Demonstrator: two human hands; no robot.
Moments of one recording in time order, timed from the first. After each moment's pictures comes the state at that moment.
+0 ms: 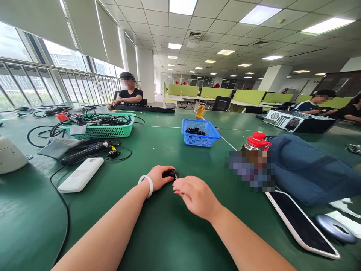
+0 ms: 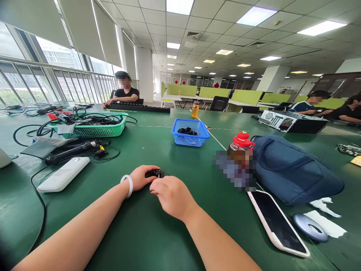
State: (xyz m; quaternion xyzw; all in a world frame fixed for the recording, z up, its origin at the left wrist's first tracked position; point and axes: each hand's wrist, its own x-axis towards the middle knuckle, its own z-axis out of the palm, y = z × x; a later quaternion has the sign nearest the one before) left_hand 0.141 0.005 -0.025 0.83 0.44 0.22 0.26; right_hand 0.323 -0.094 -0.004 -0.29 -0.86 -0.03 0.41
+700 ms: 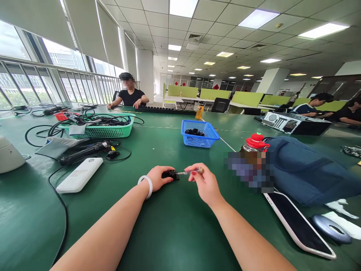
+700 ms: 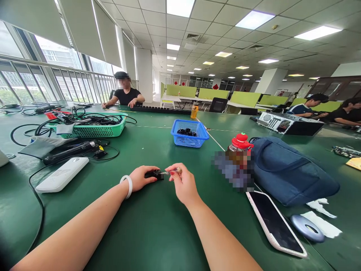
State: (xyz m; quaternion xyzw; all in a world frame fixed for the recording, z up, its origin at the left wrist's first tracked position) left_hand 0.139 0.008 -0.028 0.83 0.44 0.22 0.27; right_hand 0.342 -0.073 -0.010 -0.41 -0.66 0.25 0.58
